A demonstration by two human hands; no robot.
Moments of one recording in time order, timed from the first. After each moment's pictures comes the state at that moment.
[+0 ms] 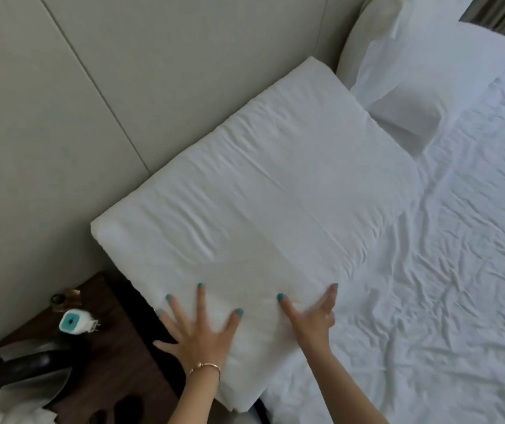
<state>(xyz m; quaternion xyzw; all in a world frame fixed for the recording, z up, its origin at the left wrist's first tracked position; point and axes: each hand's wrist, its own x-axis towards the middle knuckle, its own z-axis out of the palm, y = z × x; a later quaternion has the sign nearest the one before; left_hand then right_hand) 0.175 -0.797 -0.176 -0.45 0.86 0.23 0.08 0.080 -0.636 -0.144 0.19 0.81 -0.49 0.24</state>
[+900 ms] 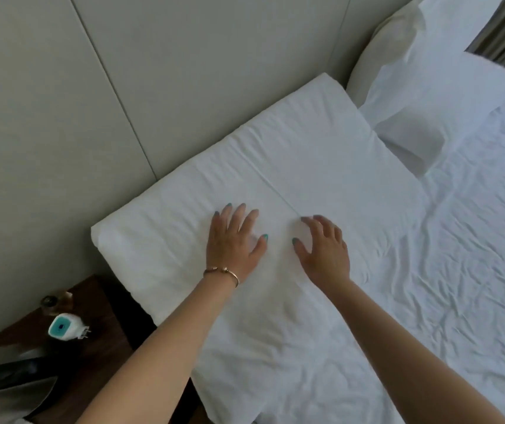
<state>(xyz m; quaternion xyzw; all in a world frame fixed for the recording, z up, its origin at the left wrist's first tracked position) 0.018 -0.843 -0.105 -0.13 0.97 0.13 -0.14 -0.052 -0.662 -0.093 -0.18 0.96 -0.21 0.04</state>
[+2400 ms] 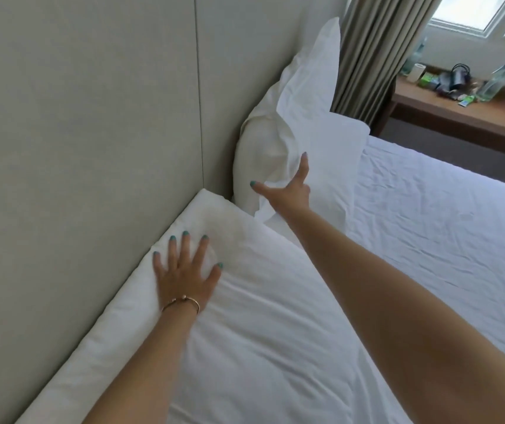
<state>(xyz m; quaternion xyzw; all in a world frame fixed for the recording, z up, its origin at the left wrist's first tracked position) -0.371 -0.870 -0.132 -0.08 0.99 0.08 -0.05 -0.467 -0.685 0.031 0.16 0.84 -0.51 0.01</state>
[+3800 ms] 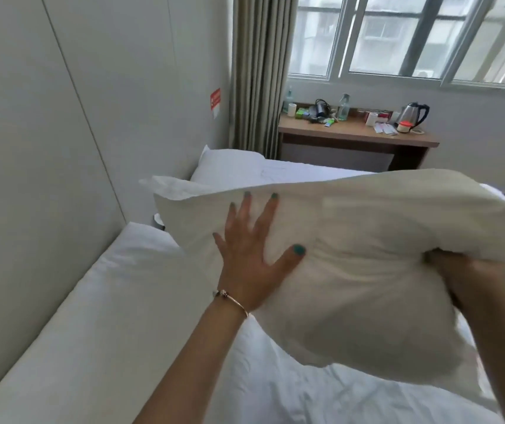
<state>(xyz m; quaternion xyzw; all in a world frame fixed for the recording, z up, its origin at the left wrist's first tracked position) -0.114 -0.601 0.154 0.25 0.85 0.45 -0.12 -0.007 -0.341 0.184 0.14 0.76 -0.55 -0.33</state>
